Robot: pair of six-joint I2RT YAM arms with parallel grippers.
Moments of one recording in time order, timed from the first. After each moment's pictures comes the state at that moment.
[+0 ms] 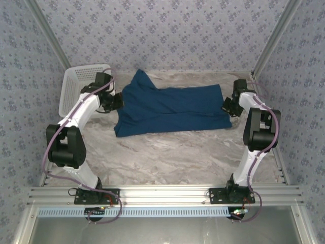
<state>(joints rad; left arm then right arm) -0.16 1.69 1.41 -0.78 0.21 -0.39 -0.12 1.94 1.39 -0.67 -0.04 0.40</state>
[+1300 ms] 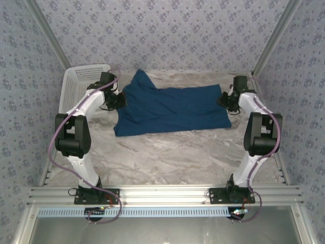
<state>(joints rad) -0.16 1.86 1.49 -0.74 0.22 -0.39 -0.05 1.82 1.32 -0.54 -0.23 0.37</state>
